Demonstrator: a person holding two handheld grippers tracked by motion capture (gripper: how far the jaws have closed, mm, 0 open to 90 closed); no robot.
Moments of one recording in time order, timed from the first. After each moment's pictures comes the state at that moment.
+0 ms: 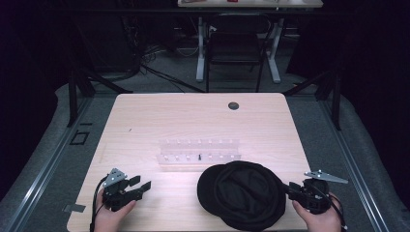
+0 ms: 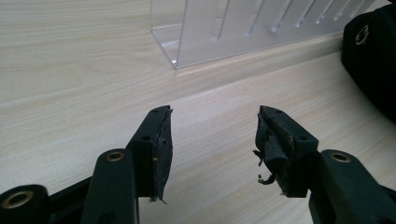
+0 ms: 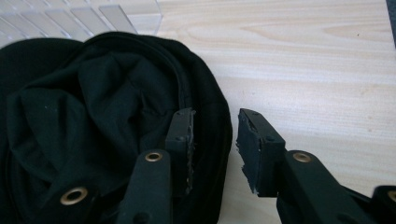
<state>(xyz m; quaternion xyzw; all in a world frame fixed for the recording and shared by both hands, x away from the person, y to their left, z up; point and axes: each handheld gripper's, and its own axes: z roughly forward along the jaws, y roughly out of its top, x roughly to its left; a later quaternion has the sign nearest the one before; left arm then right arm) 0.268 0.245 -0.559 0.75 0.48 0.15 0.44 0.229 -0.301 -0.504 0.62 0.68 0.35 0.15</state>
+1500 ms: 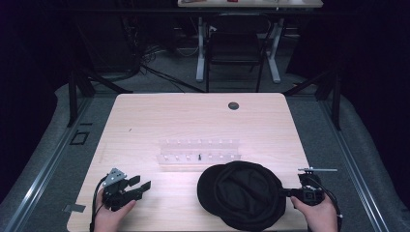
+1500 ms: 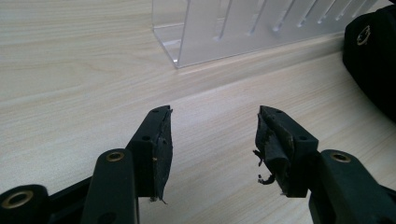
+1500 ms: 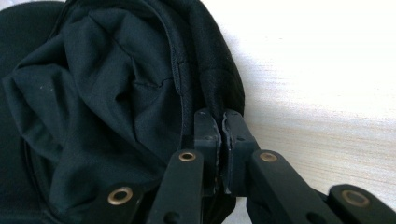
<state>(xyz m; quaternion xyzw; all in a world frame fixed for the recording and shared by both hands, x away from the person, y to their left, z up) 0.269 0.246 -0.559 0.75 0.48 0.14 0.44 0.259 -0.310 -0.524 0.66 0.68 0.30 0.00</state>
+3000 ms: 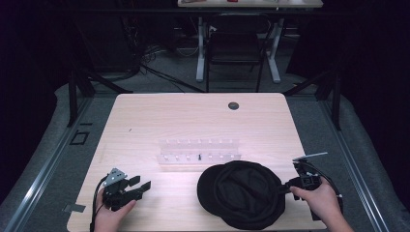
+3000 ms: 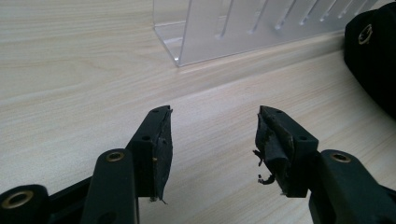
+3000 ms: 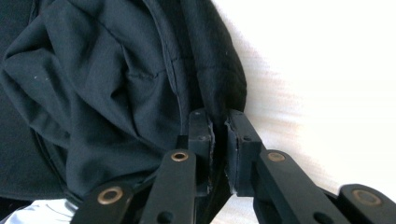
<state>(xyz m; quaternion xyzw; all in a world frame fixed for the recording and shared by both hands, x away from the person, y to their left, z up) 0.270 0.246 -0.560 0.75 0.48 0.14 0.43 0.297 -0.312 -0.517 0.67 0.70 0.22 -0.10</state>
